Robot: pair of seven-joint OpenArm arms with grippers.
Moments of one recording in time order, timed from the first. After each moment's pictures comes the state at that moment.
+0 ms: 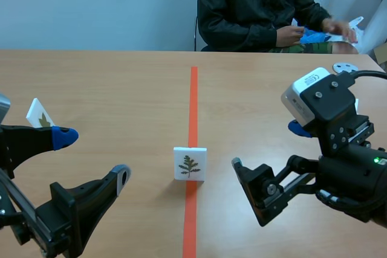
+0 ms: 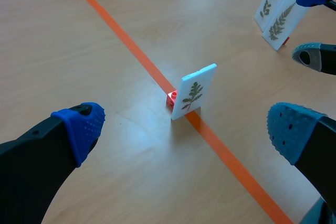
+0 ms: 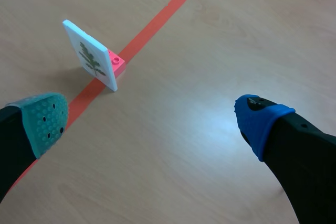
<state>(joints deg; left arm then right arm) 41.5 -27.8 -2.3 114.9 -20.6 -27.0 -1.9 -30.6 13.4 1.4 114.4 0.5 28.4 -15.4</state>
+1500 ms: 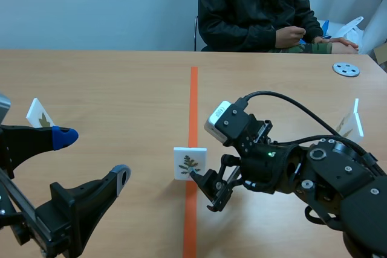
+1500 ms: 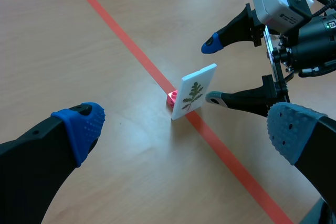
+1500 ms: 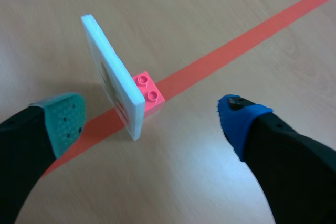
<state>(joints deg) 41.5 -27.9 -2.3 114.9 -20.6 -27.0 -2.0 -1.7 13.7 -19.0 75.2 -12.8 31.9 4.7</state>
